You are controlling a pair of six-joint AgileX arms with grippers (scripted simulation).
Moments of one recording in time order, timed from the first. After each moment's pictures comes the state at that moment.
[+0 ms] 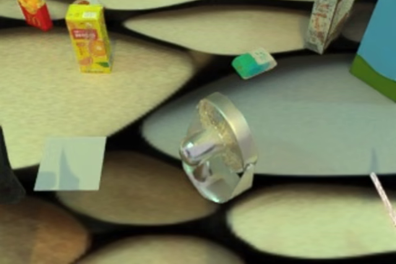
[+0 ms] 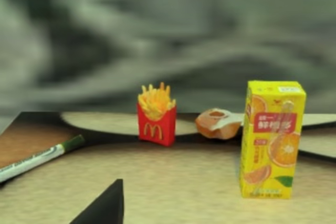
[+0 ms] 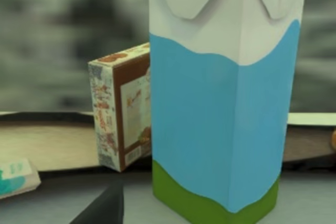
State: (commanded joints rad) left arm 0.00 0.00 0.00 0.00 0.00 0.00; right arm 0.00 0.00 0.00 0.00 0.00 0.00
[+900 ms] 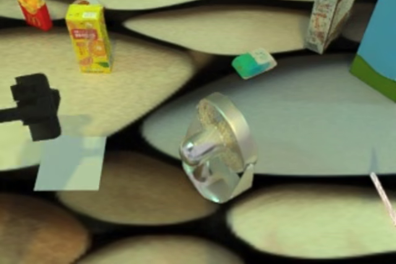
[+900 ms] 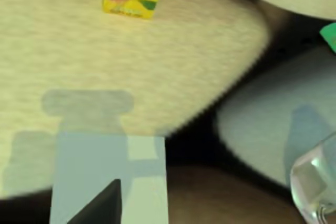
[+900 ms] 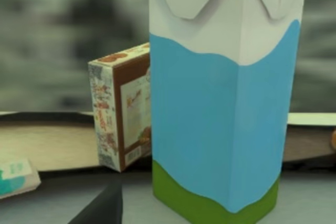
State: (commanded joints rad) left arm -0.26 0.78 0.75 -0.62 0.03 -0.34; right arm 0.00 0.00 0.00 0.00 0.00 0.00
